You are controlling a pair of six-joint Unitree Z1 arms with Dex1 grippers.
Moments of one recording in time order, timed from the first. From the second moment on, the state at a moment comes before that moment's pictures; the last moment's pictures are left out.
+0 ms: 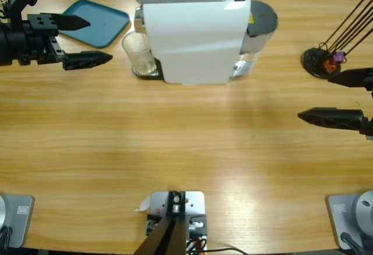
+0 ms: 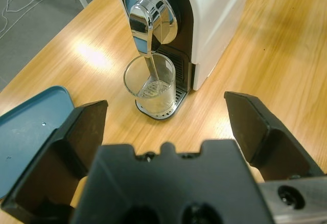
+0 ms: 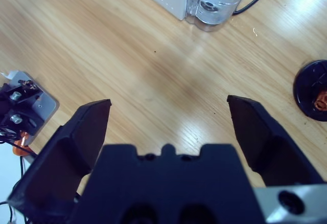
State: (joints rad) arm 0 -0.57 1.41 -0.65 -0.20 -0.37 0.36; arm 1 0.69 1.10 -0.84 0.60 0.05 0.03
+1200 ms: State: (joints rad) arm 0 -0.56 1.42 -0.65 -0.20 -0.37 0.36; arm 1 0.69 1.14 -0.85 0.60 0.05 0.03
